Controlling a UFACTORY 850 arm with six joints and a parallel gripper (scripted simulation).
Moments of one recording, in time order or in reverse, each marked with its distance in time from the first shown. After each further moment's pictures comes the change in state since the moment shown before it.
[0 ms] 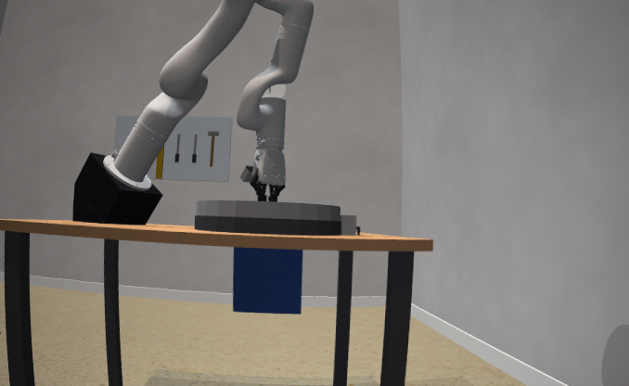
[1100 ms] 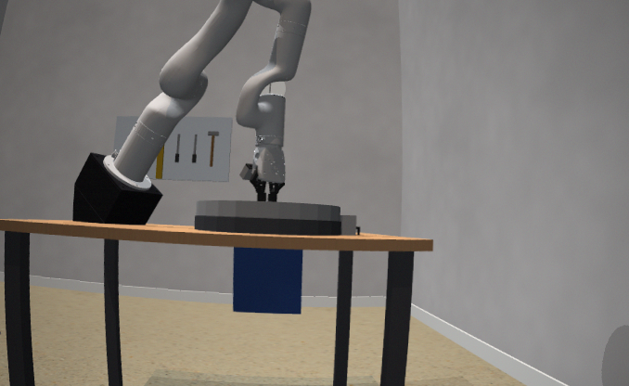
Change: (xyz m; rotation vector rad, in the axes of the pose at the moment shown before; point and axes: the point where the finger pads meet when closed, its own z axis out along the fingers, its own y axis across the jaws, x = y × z) arm 0.000 -0.002 -0.007 -0.002 0.000 0.000
